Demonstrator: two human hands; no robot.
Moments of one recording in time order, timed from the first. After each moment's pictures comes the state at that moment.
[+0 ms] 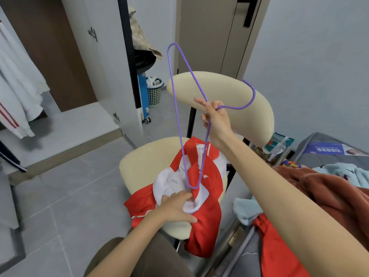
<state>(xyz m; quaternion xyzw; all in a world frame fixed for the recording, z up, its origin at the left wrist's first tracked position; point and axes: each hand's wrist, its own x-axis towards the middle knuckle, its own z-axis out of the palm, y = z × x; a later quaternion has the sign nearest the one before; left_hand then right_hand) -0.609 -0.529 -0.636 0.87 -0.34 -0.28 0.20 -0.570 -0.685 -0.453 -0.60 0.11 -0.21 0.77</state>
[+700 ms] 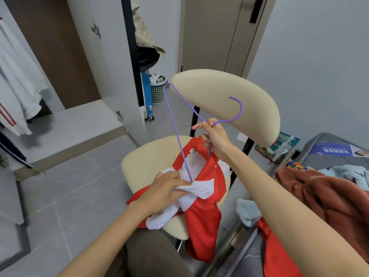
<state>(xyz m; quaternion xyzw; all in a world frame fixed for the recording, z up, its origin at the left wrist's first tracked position) -0.590 -0.497 -0.578 0.87 -0.44 -0.09 0.21 -0.563 -0.698 -0.499 -0.65 0.15 -0.08 0.75</state>
